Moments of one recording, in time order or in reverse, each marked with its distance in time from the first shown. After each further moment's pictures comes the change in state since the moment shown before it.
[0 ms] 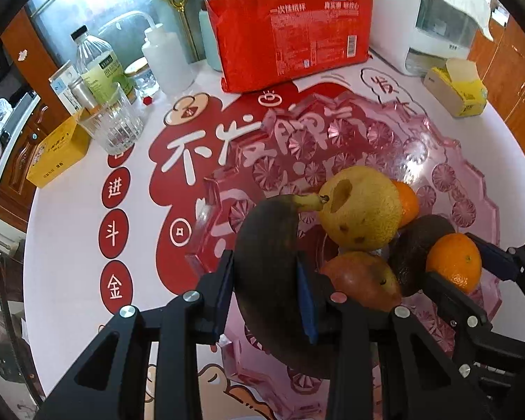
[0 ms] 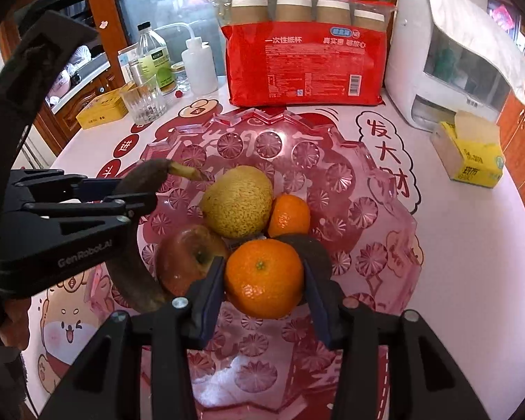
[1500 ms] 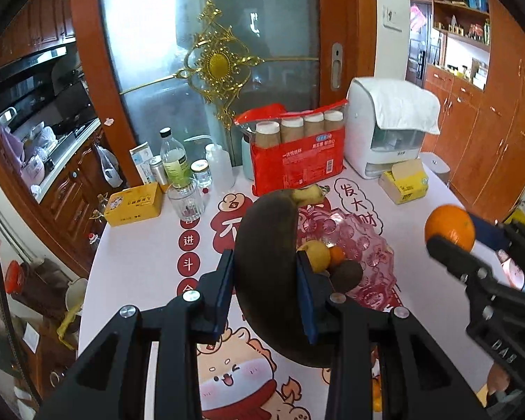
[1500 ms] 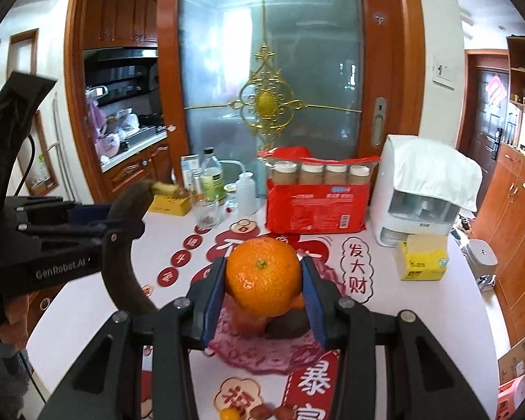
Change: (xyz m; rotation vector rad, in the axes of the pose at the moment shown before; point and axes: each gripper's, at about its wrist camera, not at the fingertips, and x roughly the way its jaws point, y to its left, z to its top) left arm -0.266 0.014 -0.050 -0.074 -0.351 0.023; right arm -0.228 0.023 0.004 -0.095 -0.406 0.043
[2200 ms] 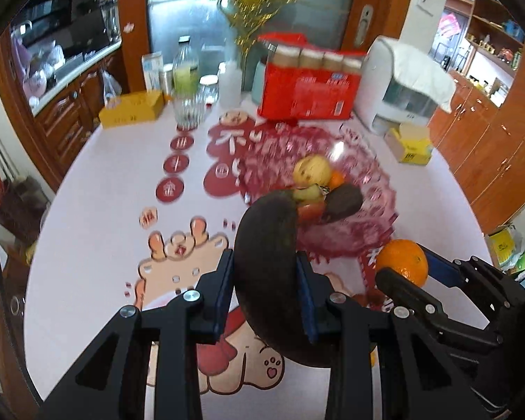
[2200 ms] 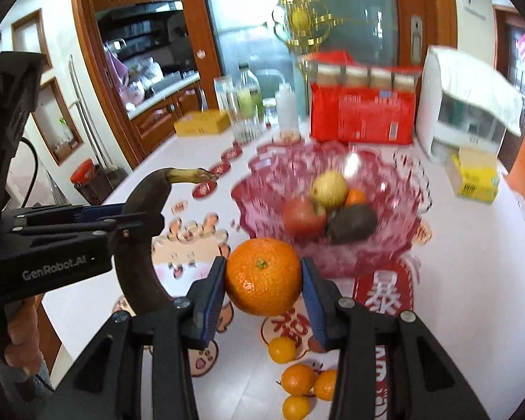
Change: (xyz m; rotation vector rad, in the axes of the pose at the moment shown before) left arm 0.014 0.010 -0.120 -0.203 0.134 -0.065; right arm 0.028 0.041 -0.105 0.021 0.215 0.158
